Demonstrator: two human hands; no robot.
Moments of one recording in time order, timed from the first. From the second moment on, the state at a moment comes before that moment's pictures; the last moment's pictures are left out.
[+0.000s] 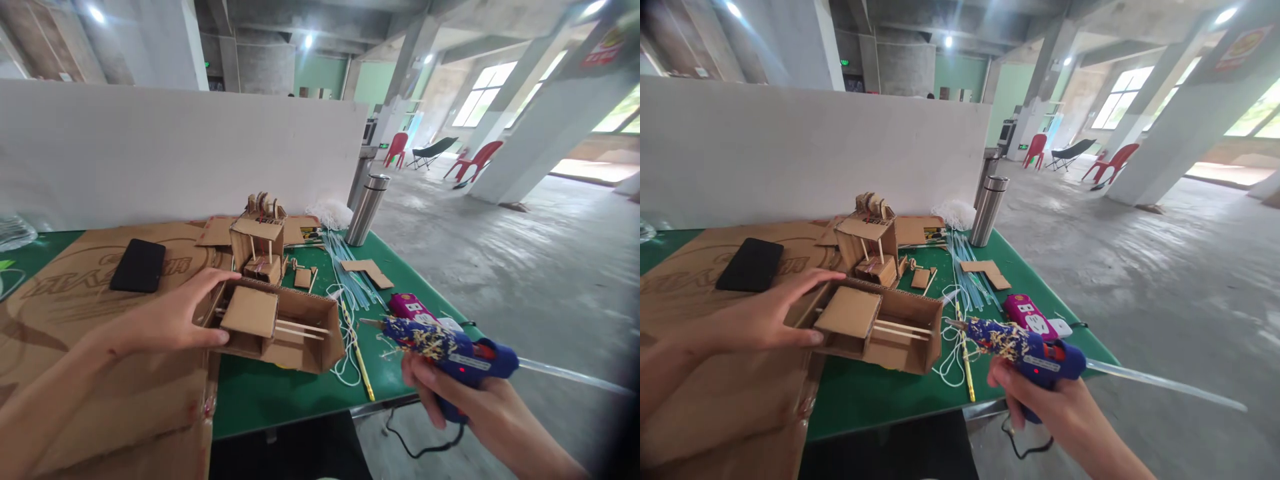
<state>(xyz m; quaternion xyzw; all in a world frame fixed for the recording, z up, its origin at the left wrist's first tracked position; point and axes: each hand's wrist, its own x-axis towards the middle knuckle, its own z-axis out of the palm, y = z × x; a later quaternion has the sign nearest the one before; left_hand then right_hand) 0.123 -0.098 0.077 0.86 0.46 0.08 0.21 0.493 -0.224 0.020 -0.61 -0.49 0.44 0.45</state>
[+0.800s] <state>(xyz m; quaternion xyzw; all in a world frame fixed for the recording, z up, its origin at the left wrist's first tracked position) 0.196 -0.086 0.171 0.89 0.44 0.00 0.10 0.408 -0.188 -0.016 -0.54 -0.63 0.45 0.32</state>
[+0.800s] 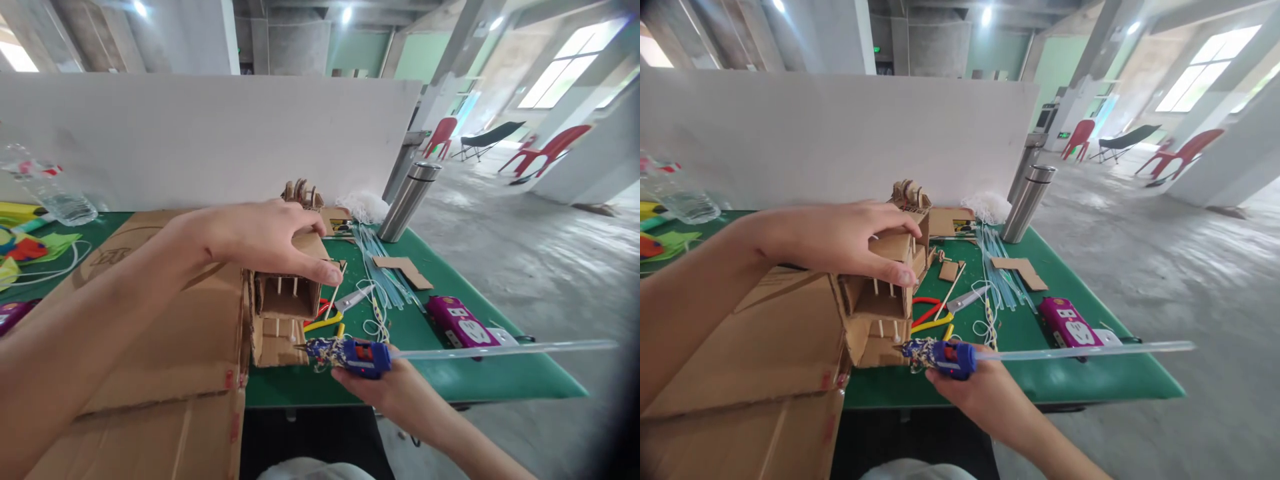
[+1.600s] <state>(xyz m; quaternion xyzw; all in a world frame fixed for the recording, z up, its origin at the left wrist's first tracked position) 0.194 -0.097 0.161 0.90 0.42 0.05 0.10 0.389 -0.166 -0.017 -0.46 -0.89 0.03 -0.01</state>
